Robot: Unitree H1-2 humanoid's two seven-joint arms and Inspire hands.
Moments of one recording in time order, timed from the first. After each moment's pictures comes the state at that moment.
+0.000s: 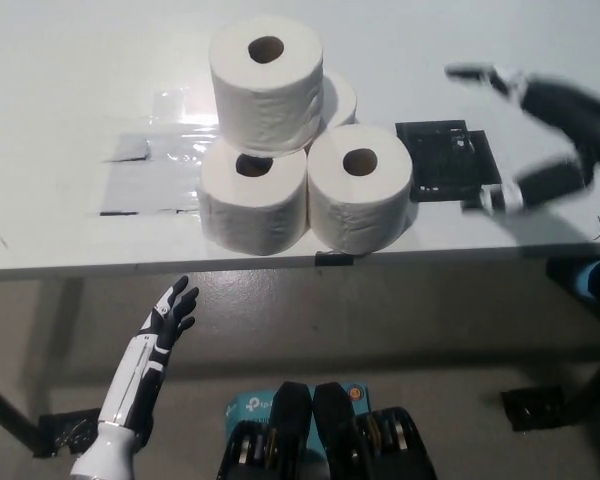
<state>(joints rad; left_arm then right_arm) 0.02 0.12 -0.07 -0.20 0.07 0.02 -0.09 -0.61 -0.38 -0.08 -0.29 -0.49 0.23 0.91</state>
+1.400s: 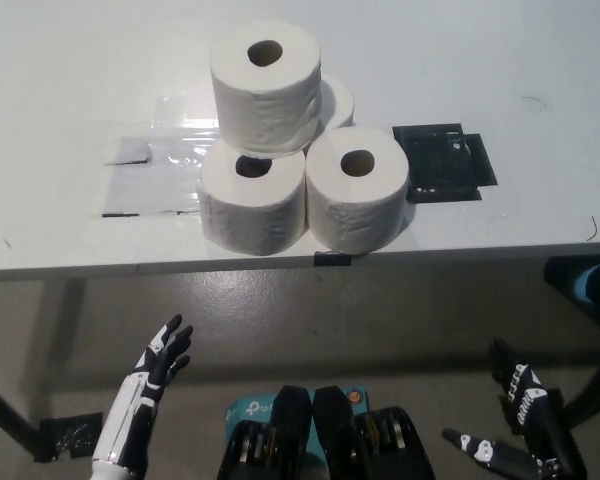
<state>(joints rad) 0.11 0.12 -0.07 -0.20 0.04 0.00 -0.09 0.04 0.05 -0.24 0.16 -0.12 -0.28 0.37</state>
